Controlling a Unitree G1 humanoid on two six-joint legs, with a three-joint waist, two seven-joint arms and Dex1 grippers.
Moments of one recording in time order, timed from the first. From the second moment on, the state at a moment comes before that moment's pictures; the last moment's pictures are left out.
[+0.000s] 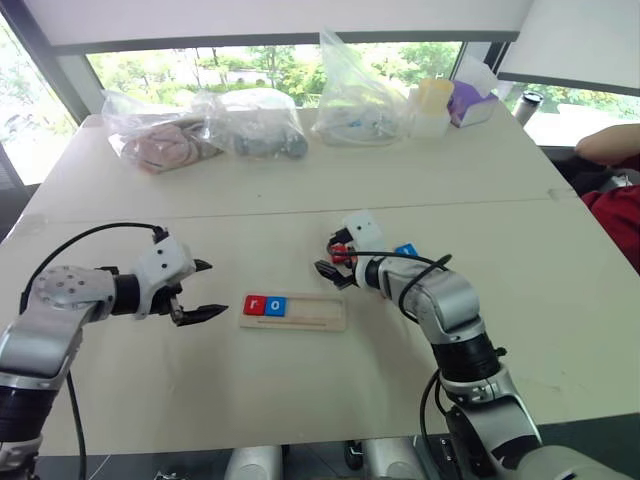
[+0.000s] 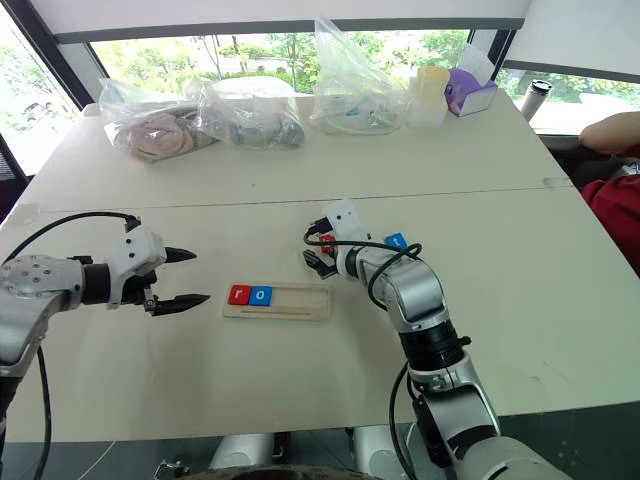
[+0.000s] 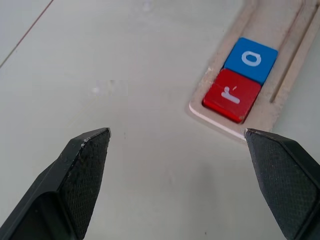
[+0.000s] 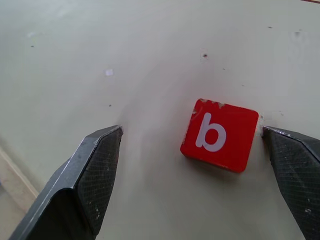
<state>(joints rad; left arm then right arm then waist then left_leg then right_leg) -0.17 0.91 0.09 -0.21 -0.25 0.45 -1.08 -0.56 -0.15 0.19 -0.14 0.18 1.10 0.21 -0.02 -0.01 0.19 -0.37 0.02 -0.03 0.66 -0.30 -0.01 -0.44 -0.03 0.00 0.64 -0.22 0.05</state>
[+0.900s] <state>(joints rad) -0.36 0.81 -0.08 -0.17 -0.27 0.44 -1.11 -0.19 -0.02 -0.17 -0.87 0.07 1.61 0.01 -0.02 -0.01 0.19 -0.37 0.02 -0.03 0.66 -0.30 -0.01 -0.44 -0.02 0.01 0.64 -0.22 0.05</state>
